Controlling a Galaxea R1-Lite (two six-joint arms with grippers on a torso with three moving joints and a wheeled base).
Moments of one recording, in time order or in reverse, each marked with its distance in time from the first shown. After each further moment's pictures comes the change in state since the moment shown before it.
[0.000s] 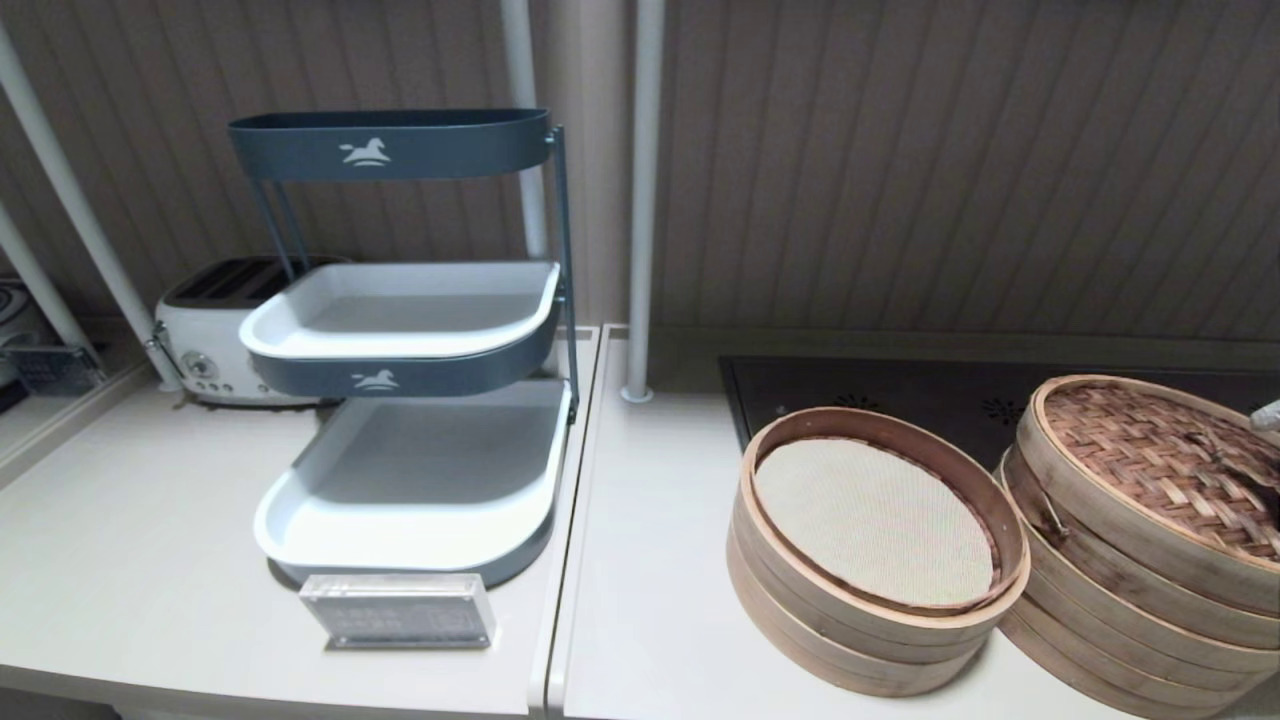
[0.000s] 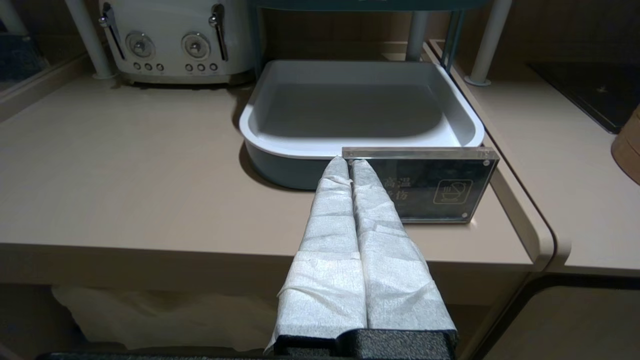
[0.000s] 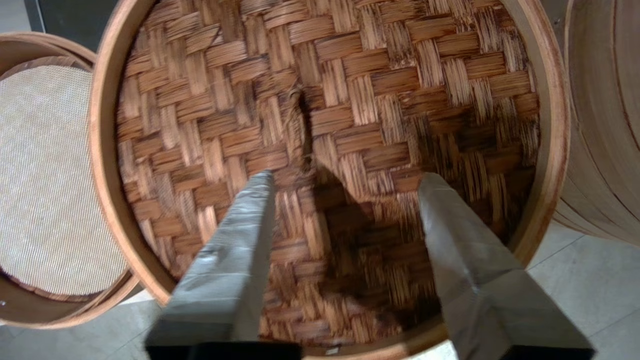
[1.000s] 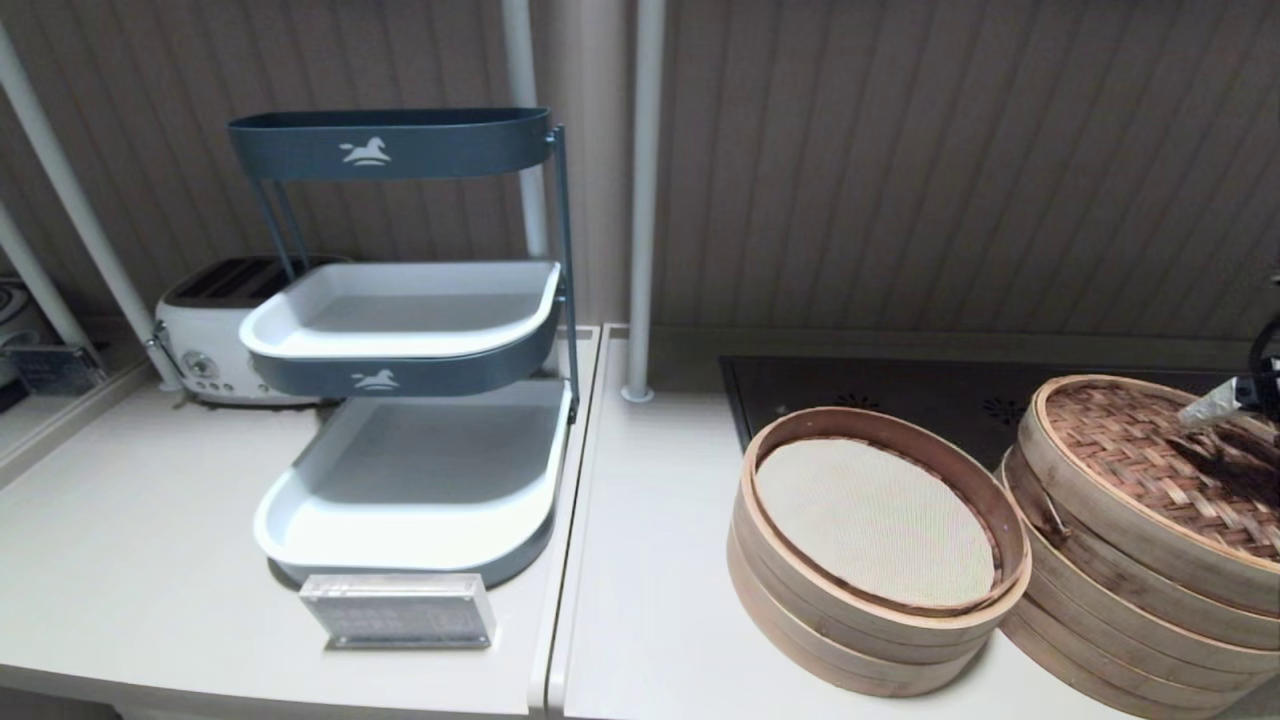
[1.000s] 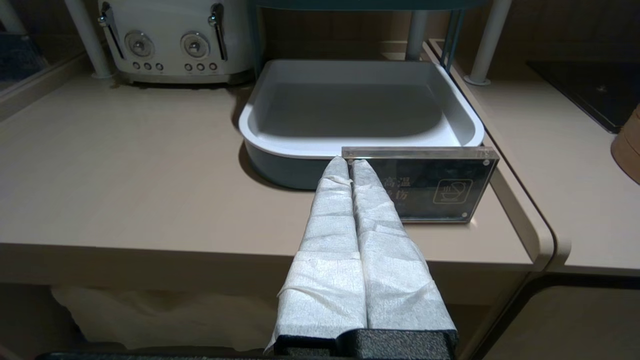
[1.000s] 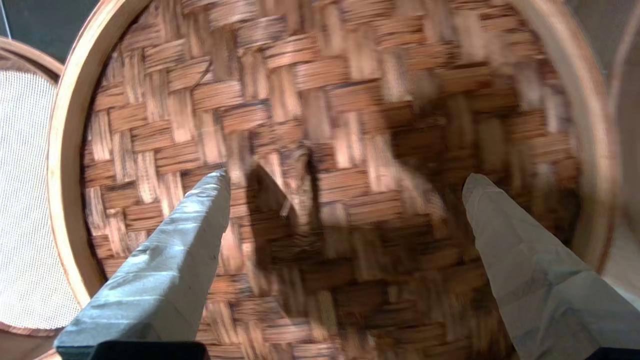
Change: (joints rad) left arm 0.000 0.000 0.000 0.000 -0.001 -0.001; right arm 0.081 0.089 -0.025 -0.059 -0.069 0.009
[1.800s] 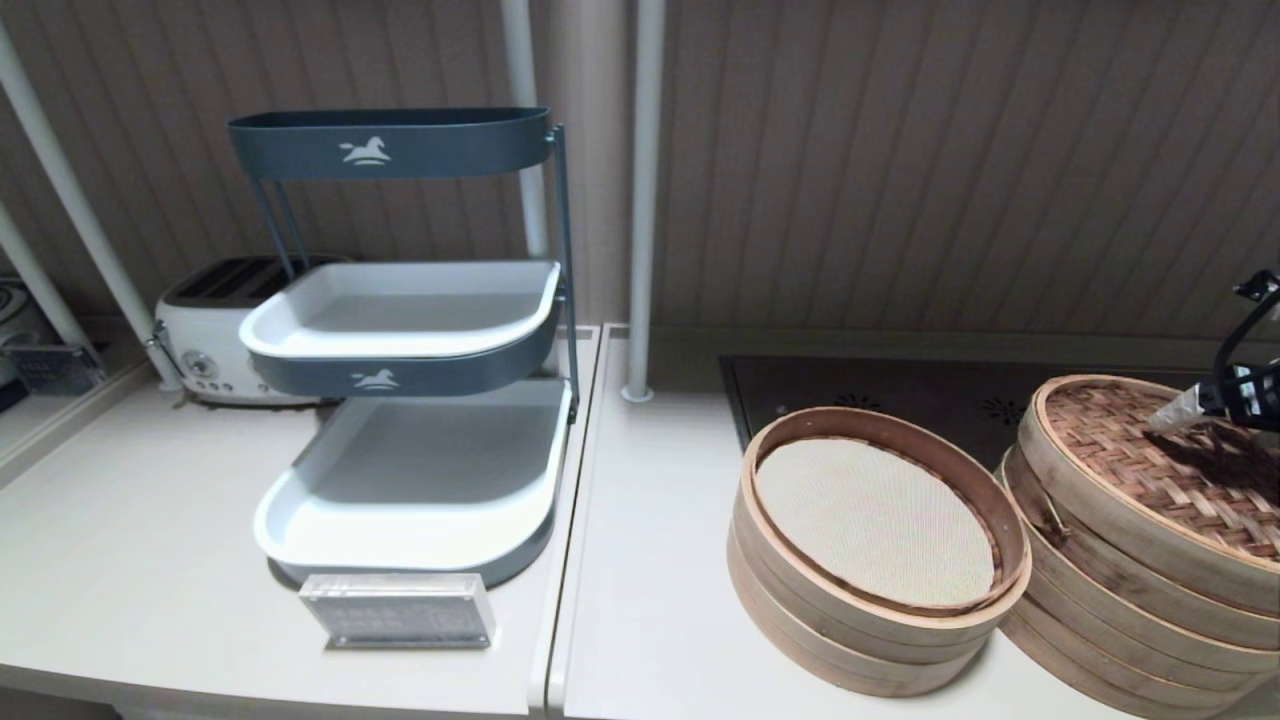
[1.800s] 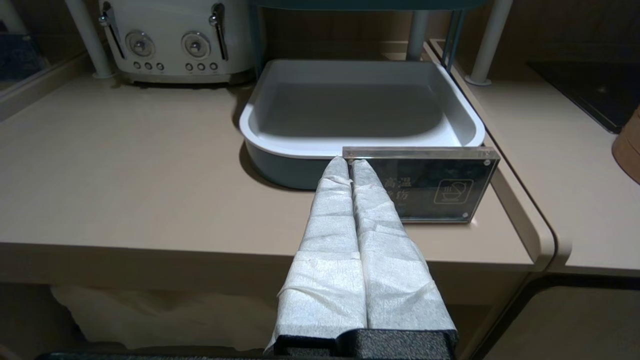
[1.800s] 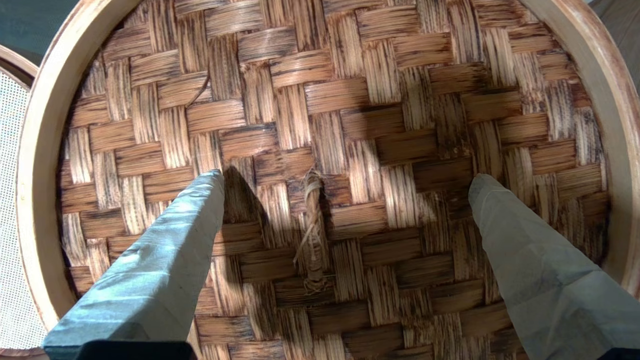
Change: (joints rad) left arm 0.000 0.000 0.000 0.000 0.001 0.000; right arm 0.043 0.038 0.004 -0.039 -0.051 0.003
